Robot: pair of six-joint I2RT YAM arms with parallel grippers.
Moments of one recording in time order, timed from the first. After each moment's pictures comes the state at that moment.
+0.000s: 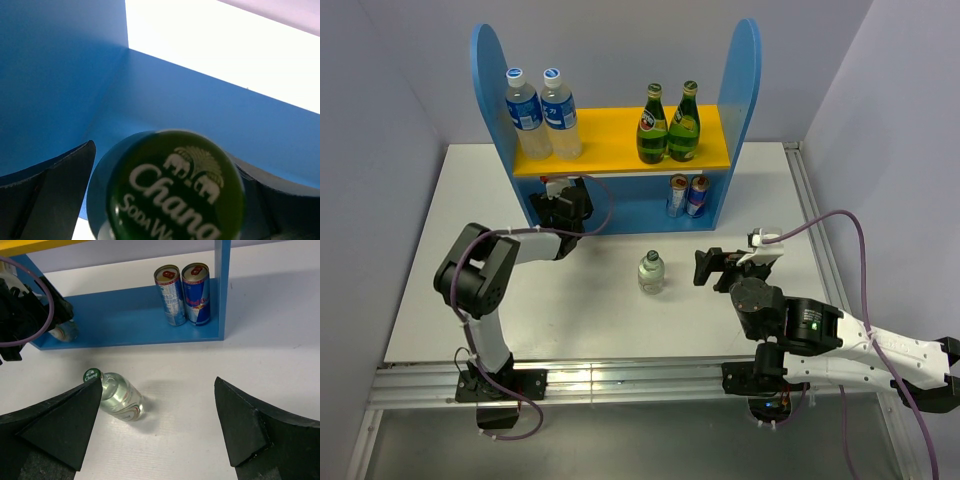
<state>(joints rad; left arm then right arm) -0.47 1.85 0.95 0.48 -0.75 -0.42 1.25 0.61 0.75 -0.53 1.09 0.56</state>
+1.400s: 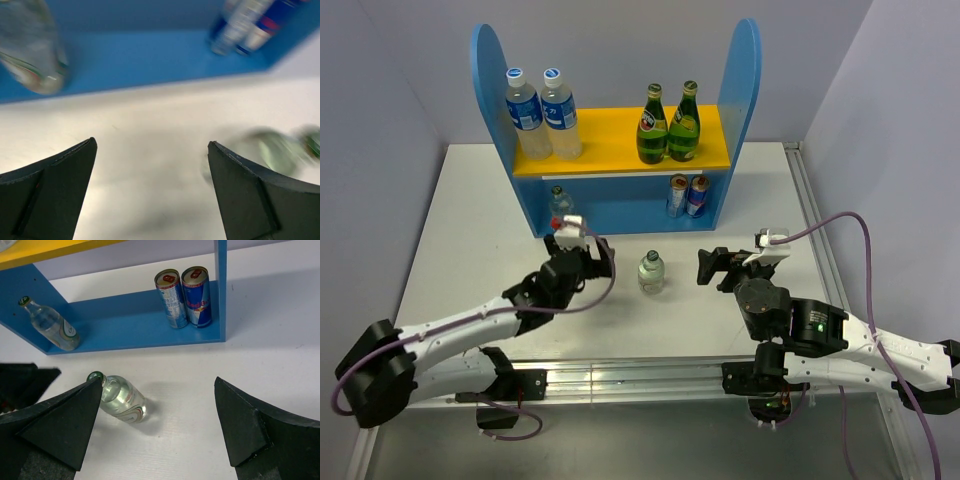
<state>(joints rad) -0.86 1.11 0.53 0.25 -0.55 -0.44 1.25 0.57 0.75 -0.53 1.09 0.57</state>
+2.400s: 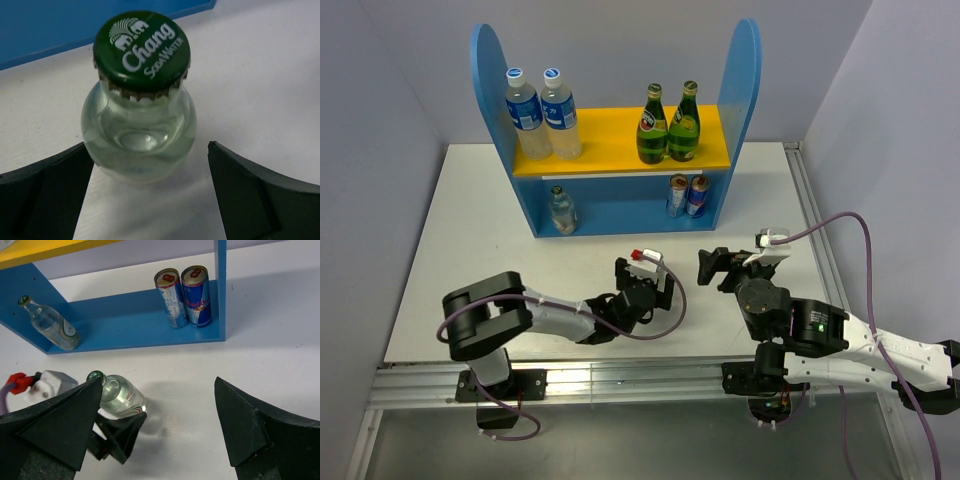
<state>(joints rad) -1.24 1.66 0.67 0.59 -0.70 -0.42 1.25 0.57 0.75 -0.54 1.09 0.57</state>
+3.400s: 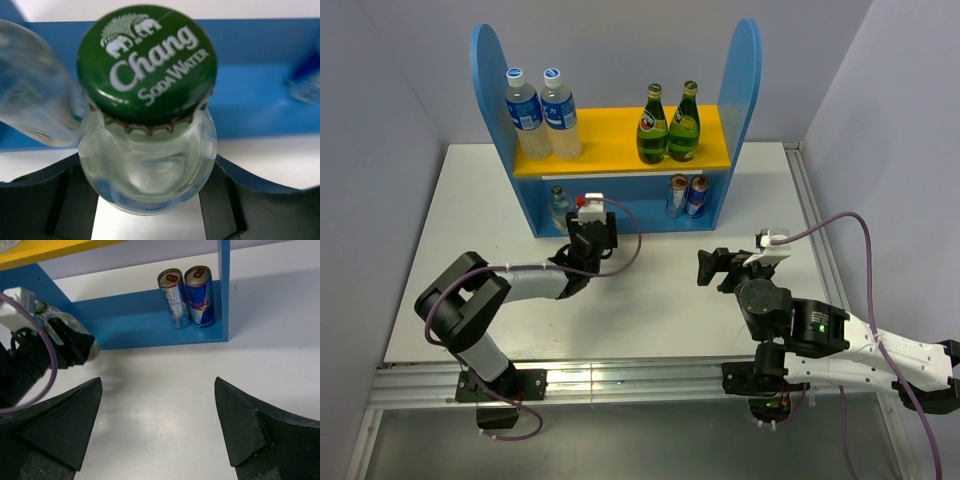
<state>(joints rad) -0.81 1.63 0.72 0.58 -0.69 -0.30 1.25 0.56 0.74 -0.53 1.08 0.57</state>
